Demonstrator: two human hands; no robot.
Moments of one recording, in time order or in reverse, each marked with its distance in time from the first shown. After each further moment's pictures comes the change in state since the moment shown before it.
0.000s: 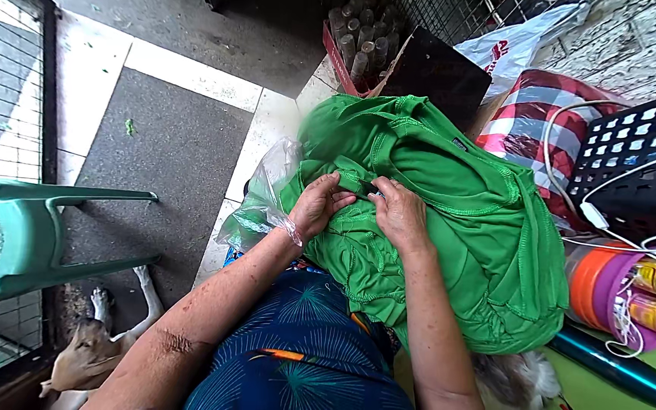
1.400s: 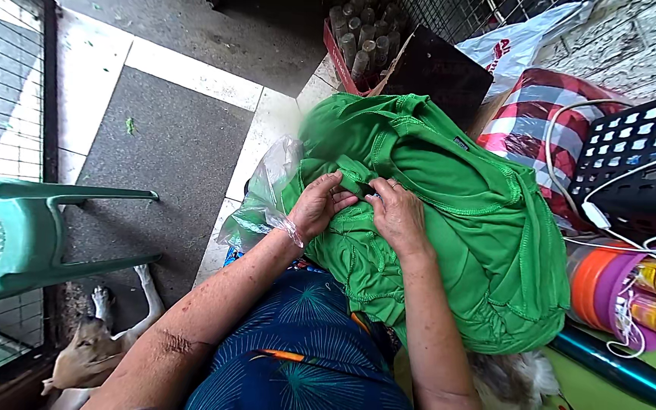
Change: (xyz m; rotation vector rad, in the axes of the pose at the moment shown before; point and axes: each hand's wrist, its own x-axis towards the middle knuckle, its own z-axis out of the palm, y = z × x) left_hand -0.007 0.002 0.004 -0.008 -0.001 -0.014; right_hand -0.003 0.002 0.006 -0.008 0.039 -0.067
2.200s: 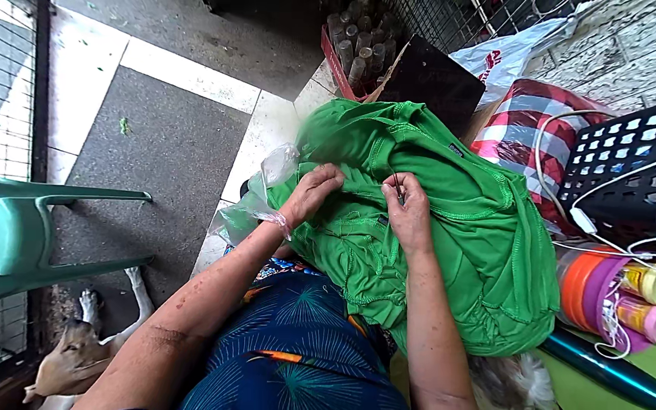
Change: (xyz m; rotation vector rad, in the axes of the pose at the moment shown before) left_hand 0.034 0.013 -0.037 1.004 -0.297 0.661; right_hand 0.006 0.010 -0.005 0.438 0.158 0.238
